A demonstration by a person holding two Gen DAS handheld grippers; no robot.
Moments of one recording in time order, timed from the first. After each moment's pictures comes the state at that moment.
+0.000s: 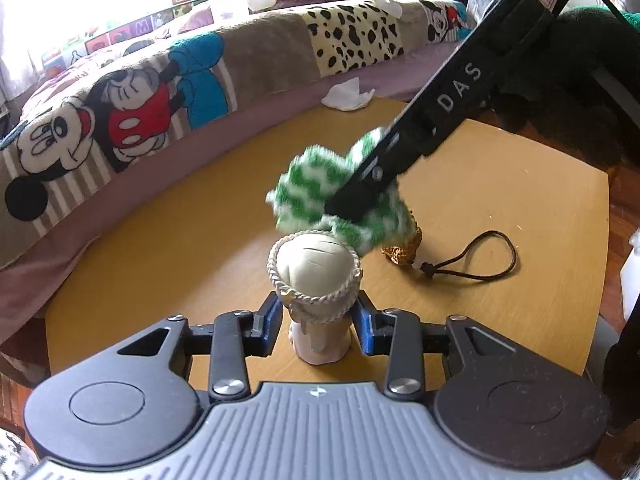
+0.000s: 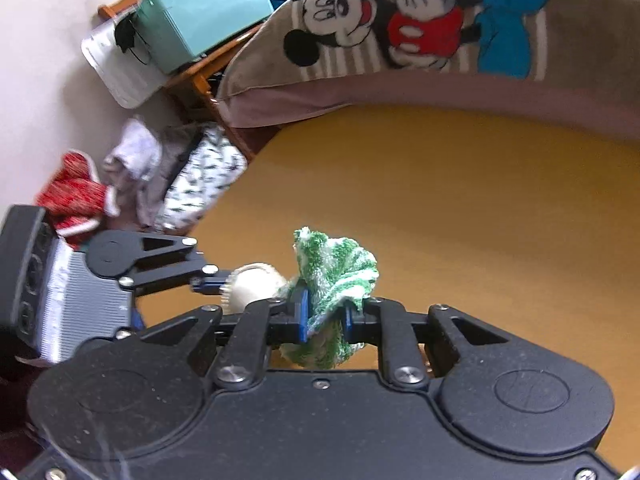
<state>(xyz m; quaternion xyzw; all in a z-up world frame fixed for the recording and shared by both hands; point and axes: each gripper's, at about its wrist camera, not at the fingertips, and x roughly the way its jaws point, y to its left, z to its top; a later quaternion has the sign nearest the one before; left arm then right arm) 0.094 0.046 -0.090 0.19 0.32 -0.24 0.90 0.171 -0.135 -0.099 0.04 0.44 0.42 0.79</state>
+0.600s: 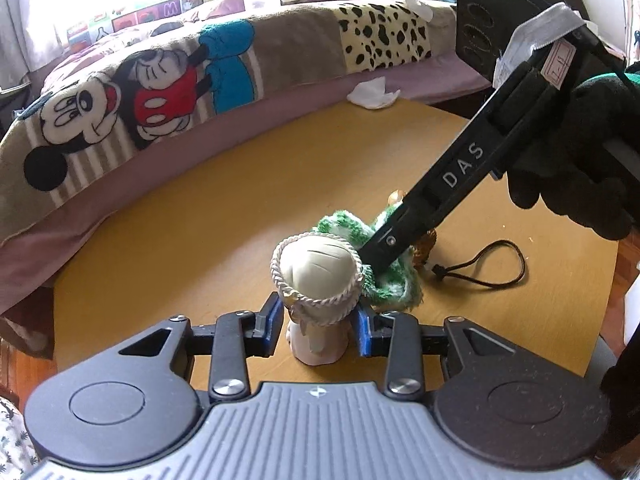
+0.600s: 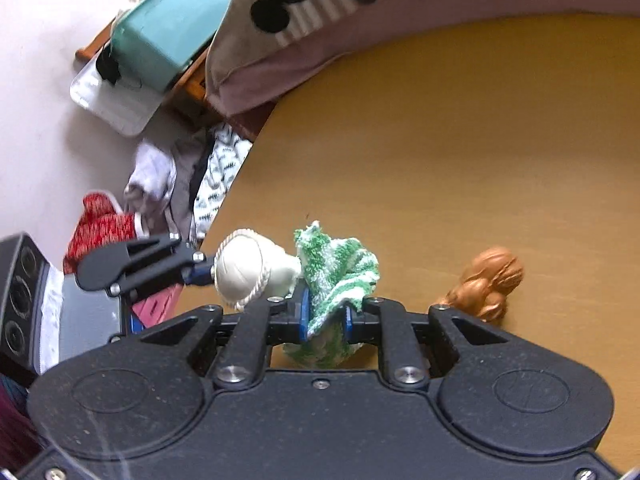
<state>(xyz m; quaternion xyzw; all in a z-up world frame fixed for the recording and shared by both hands) 0.092 0.054 -0.088 0.16 0.34 -0.20 0.91 0.178 -0.134 -0.135 0.13 0.50 0.41 0.75</state>
